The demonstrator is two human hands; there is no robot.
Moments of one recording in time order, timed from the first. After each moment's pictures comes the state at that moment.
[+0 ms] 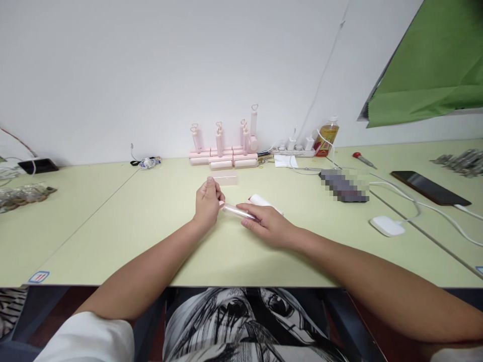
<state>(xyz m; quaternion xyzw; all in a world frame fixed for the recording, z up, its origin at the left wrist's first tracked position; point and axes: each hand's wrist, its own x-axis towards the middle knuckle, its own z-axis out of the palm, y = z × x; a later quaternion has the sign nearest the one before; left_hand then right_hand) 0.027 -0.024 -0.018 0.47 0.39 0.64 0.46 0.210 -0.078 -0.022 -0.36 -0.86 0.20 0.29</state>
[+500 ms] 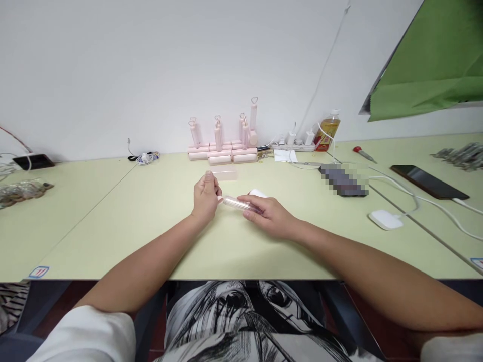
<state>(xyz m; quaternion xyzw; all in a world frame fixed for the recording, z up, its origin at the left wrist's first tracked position) 0.025 -0.023 -0.020 0.48 0.40 0.65 0.44 0.214 -0.075 -0.023 -0.37 -0.84 0.21 0.32</state>
